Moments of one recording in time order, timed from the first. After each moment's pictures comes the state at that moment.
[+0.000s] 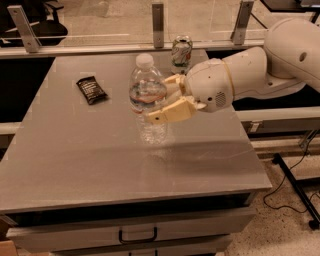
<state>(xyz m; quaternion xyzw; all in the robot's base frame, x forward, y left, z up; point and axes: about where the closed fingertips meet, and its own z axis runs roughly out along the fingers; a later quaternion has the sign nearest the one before) 0.471 0.010 0.947 -0.61 0.54 0.40 0.41</state>
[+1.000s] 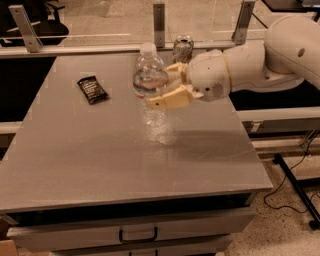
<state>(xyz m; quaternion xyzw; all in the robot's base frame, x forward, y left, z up) 0.511 0.005 0.952 -0.60 0.55 0.37 0.45</state>
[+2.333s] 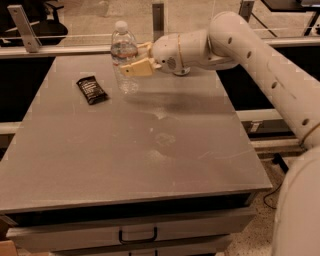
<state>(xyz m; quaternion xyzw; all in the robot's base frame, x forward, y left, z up) 0.669 0.078 0.937 -0.56 0.55 0.37 0.49</state>
